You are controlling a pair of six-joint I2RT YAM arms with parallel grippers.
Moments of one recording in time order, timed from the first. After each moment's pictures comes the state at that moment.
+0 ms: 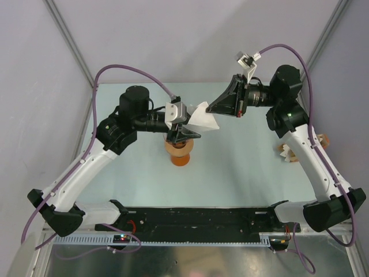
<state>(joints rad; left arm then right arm) -0.70 1.23 1.47 -0.50 0.82 0.41 0.38 1.31 1.49 -0.02 -1.19 0.57</state>
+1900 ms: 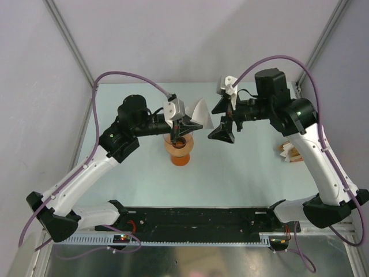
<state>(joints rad) -0.72 1.16 1.29 -0.20 0.68 0.19 0.53 1.34 1.80 -0.98 -0.80 -0.43</state>
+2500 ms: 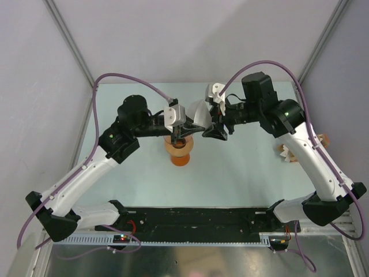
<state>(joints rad) -0.75 1.16 1.31 -0.21 0.72 0.28 0.62 1.38 1.76 -0.94 -0.72 -0.50</state>
